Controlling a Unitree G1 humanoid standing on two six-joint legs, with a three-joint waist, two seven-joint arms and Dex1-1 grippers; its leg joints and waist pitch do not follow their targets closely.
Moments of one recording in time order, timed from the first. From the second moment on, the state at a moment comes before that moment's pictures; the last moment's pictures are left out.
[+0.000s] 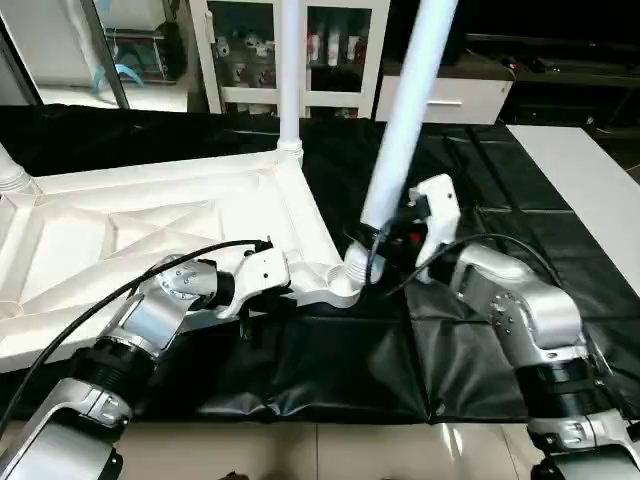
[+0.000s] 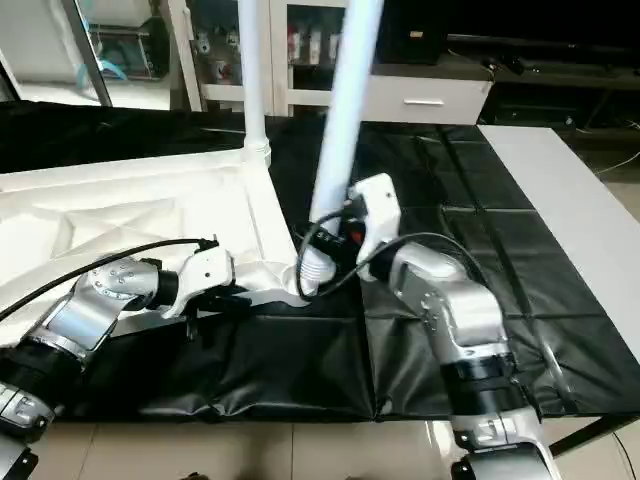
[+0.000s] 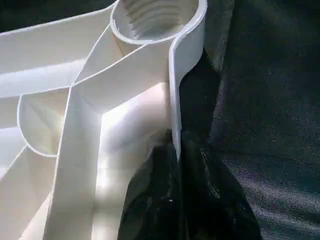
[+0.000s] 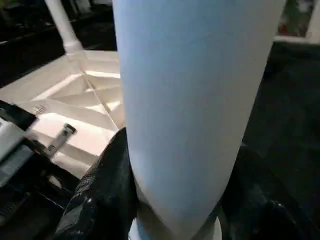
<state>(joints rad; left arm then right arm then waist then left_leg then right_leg) -0.56 0.47 -0.35 0.52 0.12 0.07 -1.06 -0.51 -0.24 0.07 0.11 0.38 0.58 0.60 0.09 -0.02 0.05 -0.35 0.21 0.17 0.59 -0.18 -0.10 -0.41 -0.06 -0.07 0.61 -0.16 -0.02</state>
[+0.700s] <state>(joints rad) -0.56 0.47 -0.35 0.48 0.10 0.15 -1.11 -0.58 -0.21 0.15 0.34 0.31 0.49 0.71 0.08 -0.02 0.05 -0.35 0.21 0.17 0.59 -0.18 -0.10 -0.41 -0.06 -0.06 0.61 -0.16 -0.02</state>
